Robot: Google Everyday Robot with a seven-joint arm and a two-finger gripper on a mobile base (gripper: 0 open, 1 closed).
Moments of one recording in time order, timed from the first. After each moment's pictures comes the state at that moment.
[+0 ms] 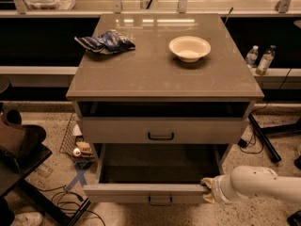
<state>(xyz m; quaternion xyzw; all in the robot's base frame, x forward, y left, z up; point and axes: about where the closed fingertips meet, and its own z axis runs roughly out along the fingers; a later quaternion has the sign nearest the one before) 0.427 -0.228 0.418 -0.69 0.70 0.04 0.18</state>
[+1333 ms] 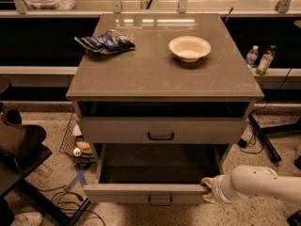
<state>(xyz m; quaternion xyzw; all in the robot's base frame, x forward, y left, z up) 0.427 -0.228 0.418 -0.69 0.70 0.04 0.18</state>
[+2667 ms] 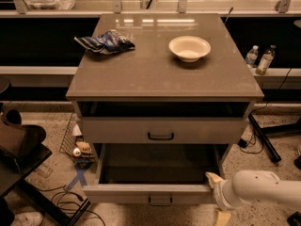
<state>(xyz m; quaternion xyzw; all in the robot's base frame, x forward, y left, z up) 0.411 -0.232 0.418 -0.69 0.70 0.04 0.16</state>
